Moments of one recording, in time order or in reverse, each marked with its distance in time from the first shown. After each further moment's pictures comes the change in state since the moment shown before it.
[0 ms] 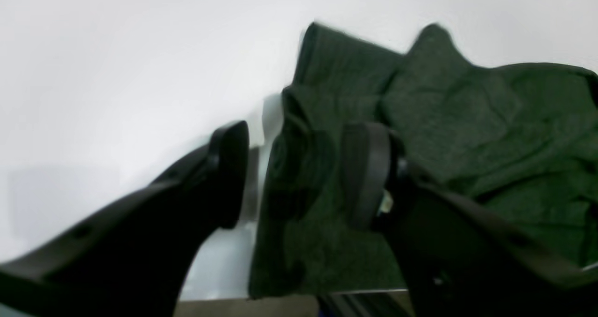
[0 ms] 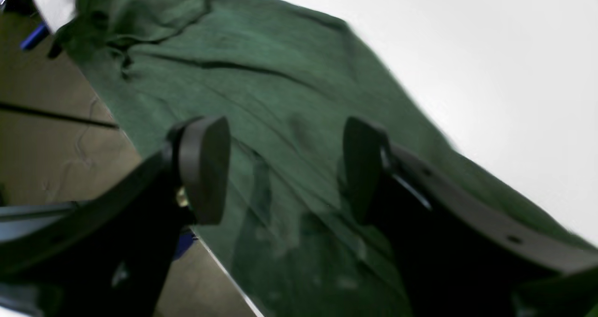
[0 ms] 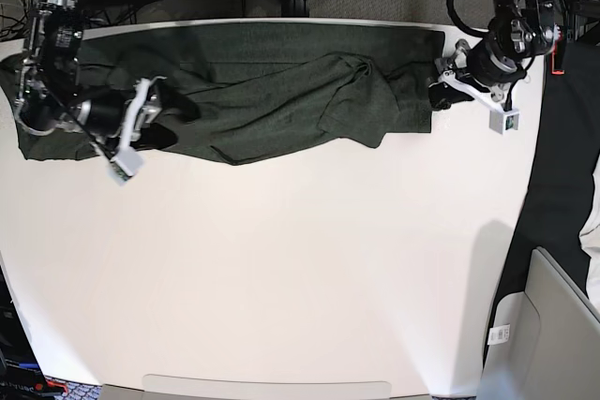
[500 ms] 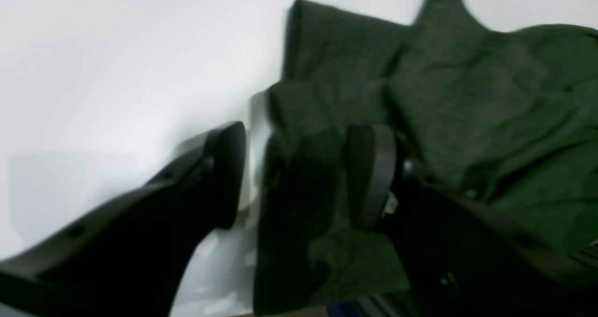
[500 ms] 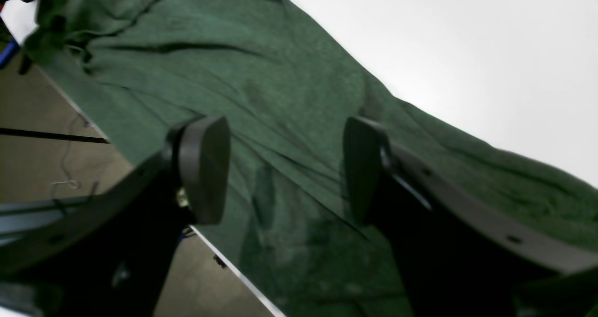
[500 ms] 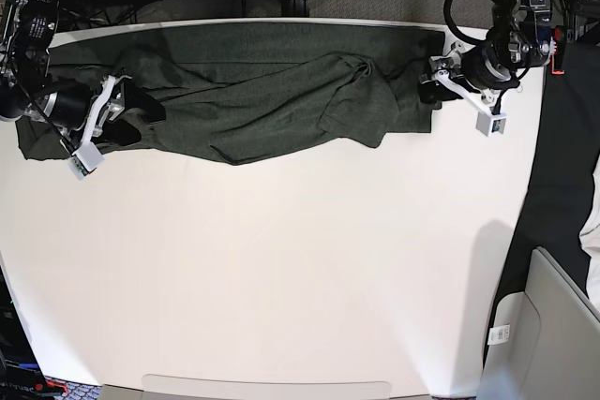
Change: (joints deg) left arm -1.9 0.3 0.4 -7.1 -0.4 -7.0 0.9; right arm -3.5 2.2 6.6 0.0 3.1 0.0 0.2
